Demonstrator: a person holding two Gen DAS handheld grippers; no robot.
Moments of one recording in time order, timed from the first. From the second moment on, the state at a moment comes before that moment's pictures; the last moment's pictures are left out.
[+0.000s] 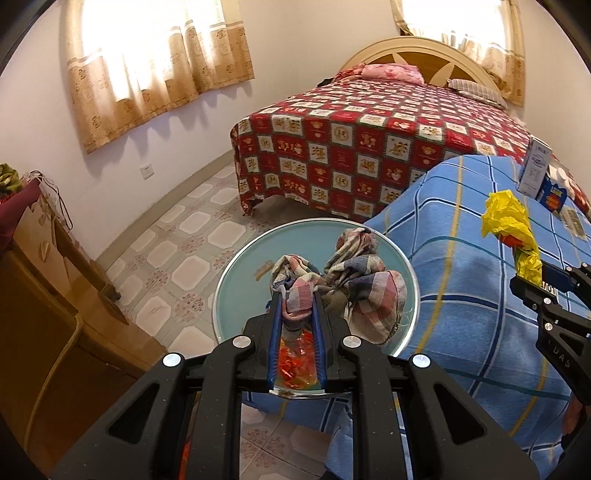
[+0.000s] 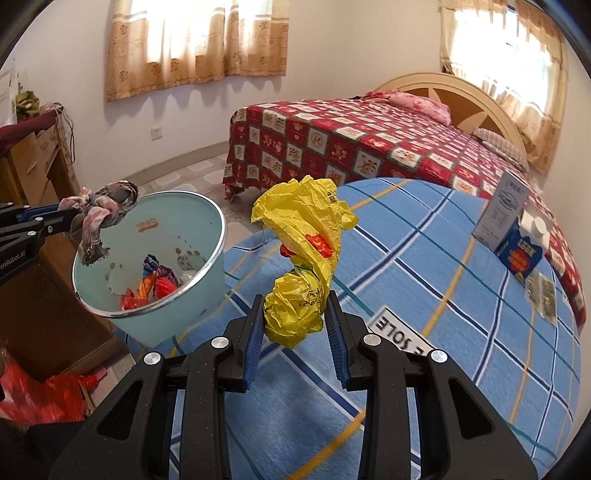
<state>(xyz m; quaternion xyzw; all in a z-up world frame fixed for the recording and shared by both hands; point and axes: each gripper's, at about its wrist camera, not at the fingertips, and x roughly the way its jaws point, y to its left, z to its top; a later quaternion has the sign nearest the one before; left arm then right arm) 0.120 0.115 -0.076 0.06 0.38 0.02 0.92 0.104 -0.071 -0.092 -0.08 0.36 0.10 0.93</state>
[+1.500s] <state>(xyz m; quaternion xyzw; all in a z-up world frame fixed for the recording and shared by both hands) 0.137 0.172 -0.082 0.02 0.39 0.08 0.91 0.135 0.011 -0.085 -0.13 0.36 0.17 0.91</state>
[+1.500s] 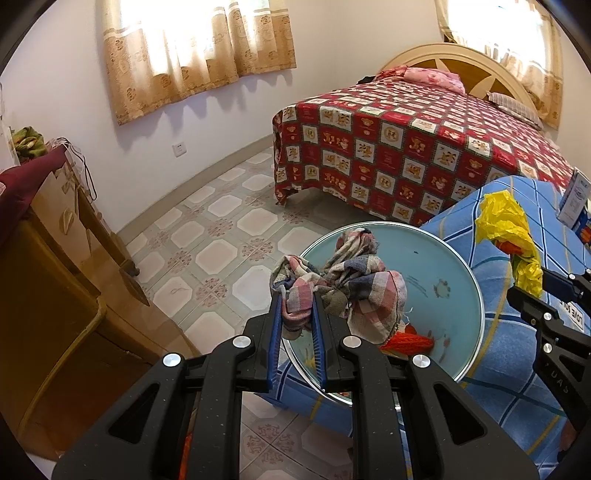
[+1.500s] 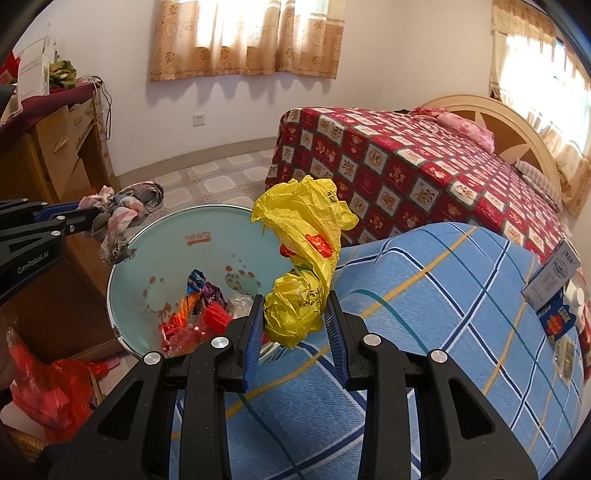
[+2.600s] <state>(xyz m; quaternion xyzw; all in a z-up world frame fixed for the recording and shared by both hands) 0.143 0.182 -0.082 0.01 0.40 0.09 0.91 0.142 0.034 -0.084 -0.14 0.35 0.19 0.91</state>
